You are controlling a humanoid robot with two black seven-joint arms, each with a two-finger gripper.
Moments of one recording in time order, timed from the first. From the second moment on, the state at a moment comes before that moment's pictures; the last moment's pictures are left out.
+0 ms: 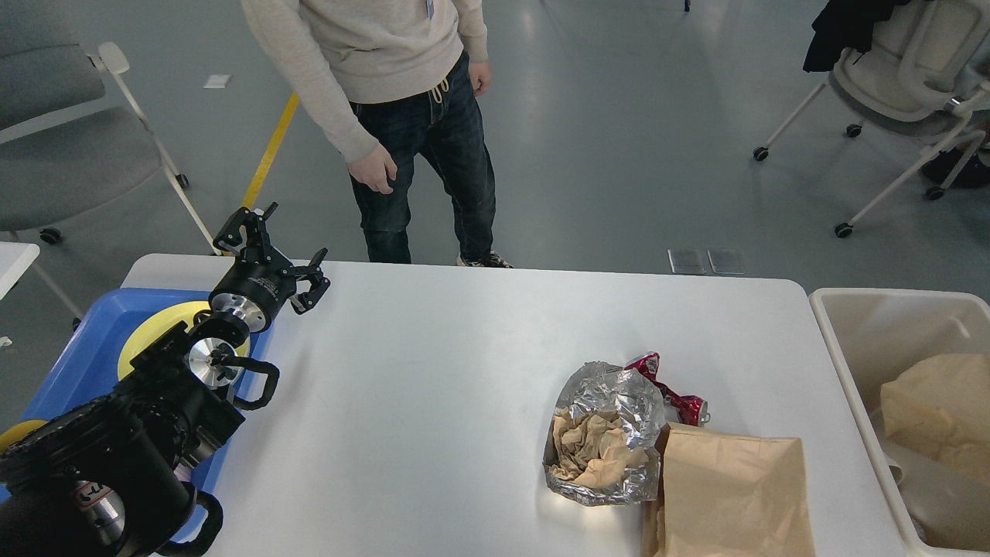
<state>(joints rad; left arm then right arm) -0.94 -0.04 -0.59 0.21 -0.28 -0.68 -0.19 0.61 -0.62 -0.60 0.19 -0.09 0.08 0.16</state>
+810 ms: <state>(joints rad) -0.94 -0.04 -0.59 0.21 -0.28 -0.68 -0.19 1.26 -0.39 -1.13 0.52 -0.40 0.34 0.15</state>
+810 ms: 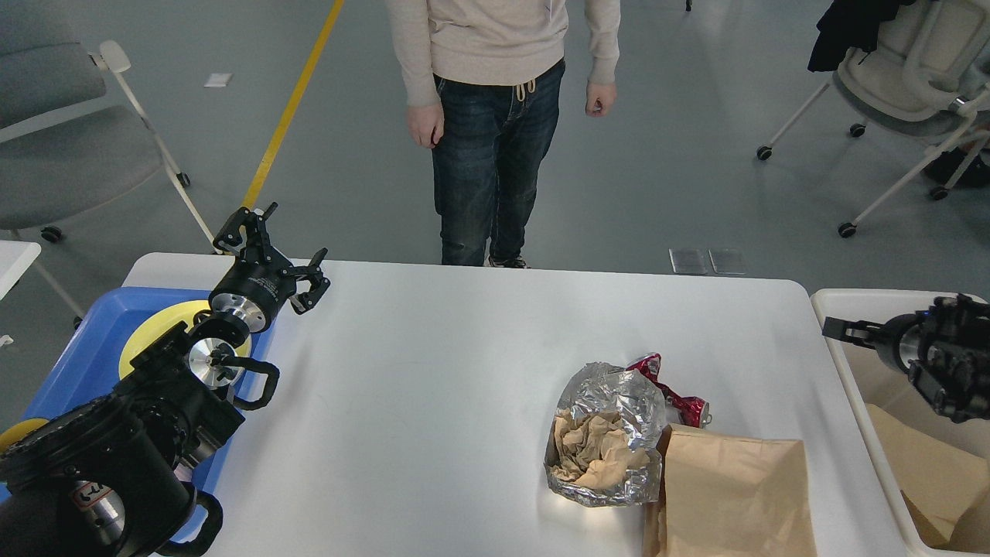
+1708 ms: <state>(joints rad) -0.94 -0.04 -0.59 0.21 -0.28 -0.68 -0.19 1.93 -0.51 -1.28 1.22 -0.40 0.96 0.15</state>
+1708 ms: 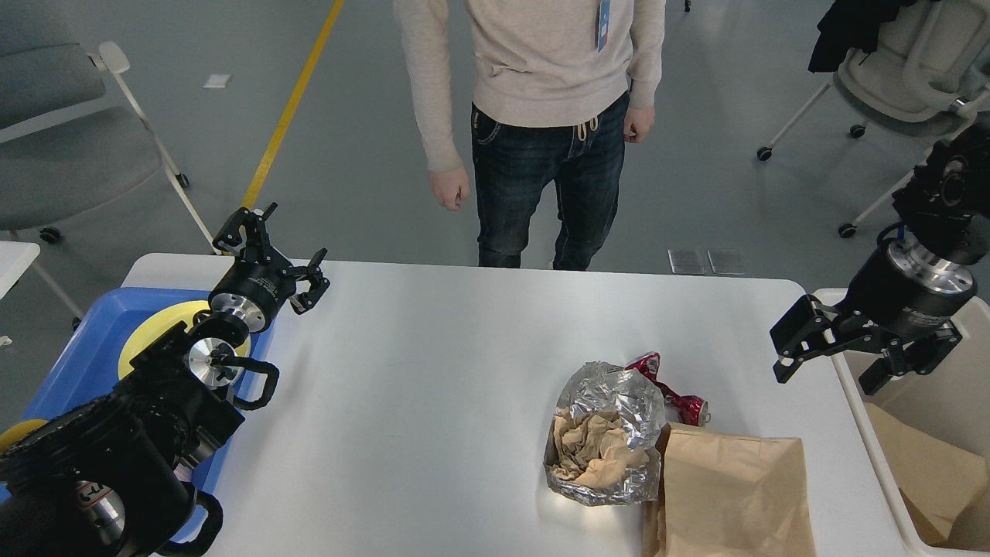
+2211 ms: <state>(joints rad) -0.94 -0.04 -0.59 0.21 -0.28 -0.68 -0.19 1.46 -0.48 -1.22 1.08 -0.40 0.72 0.15</state>
